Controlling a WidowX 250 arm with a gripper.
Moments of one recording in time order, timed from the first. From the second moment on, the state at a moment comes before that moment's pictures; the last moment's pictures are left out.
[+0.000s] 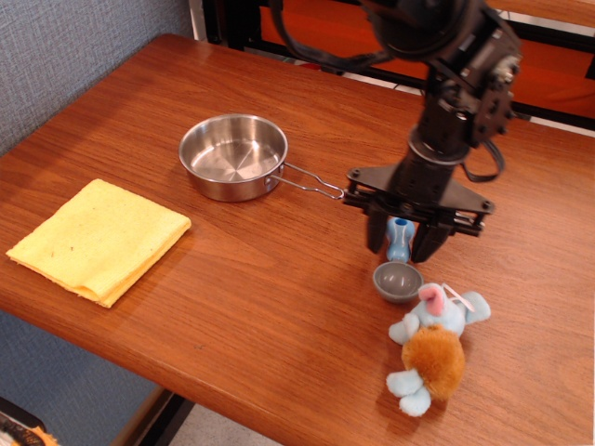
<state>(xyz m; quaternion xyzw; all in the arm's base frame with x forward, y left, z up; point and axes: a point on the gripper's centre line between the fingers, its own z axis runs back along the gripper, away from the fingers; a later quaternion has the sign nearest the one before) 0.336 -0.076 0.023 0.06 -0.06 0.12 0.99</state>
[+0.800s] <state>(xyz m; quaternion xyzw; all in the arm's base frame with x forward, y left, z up) 0.335 -0.055 0.086 0.07 -0.06 0.13 0.99</state>
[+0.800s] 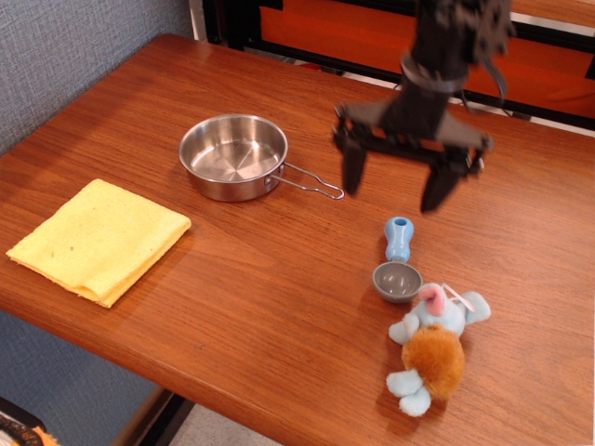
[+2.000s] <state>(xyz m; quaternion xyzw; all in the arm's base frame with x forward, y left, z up) 0.345 0.079 0.123 0.07 -0.03 0.15 0.98</state>
